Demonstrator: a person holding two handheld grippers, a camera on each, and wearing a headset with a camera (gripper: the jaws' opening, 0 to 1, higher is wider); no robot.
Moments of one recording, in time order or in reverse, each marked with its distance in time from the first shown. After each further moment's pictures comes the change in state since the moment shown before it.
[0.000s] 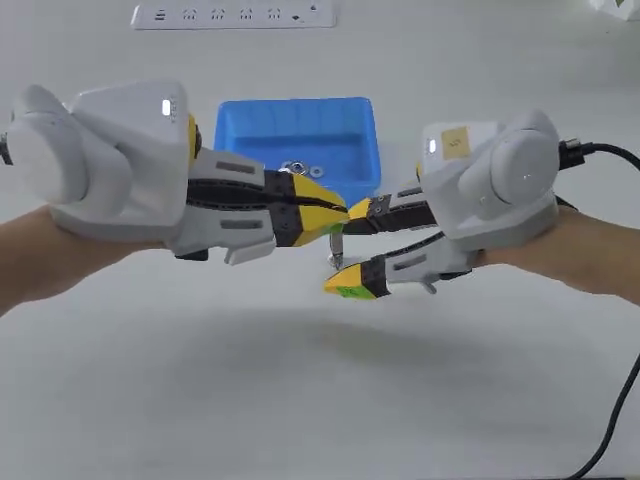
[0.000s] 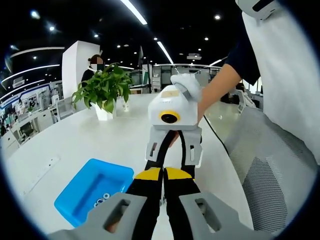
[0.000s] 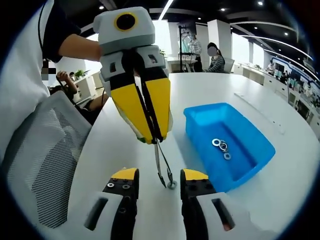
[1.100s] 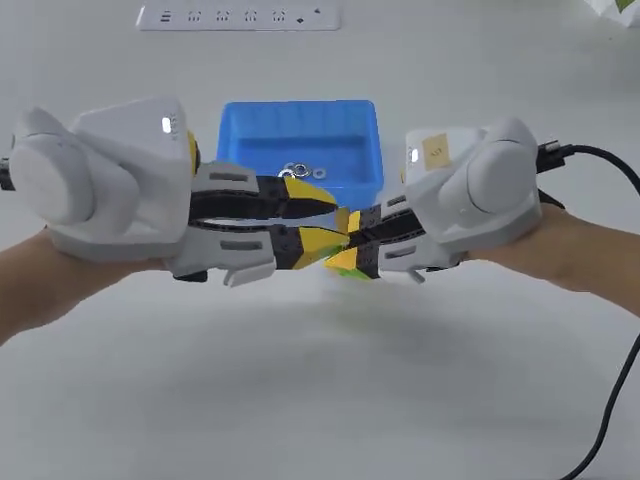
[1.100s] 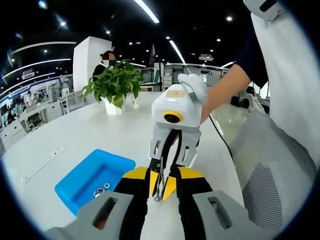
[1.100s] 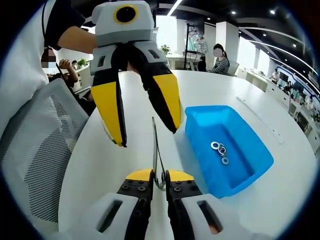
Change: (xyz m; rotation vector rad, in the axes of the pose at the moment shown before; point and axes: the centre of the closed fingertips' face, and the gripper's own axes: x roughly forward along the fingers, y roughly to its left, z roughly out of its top) left arm -0.012 -0.003 -0.007 -0.073 0.013 0.102; right arm 0.002 -0.002 -0.004 -0.087 0.041 -0.018
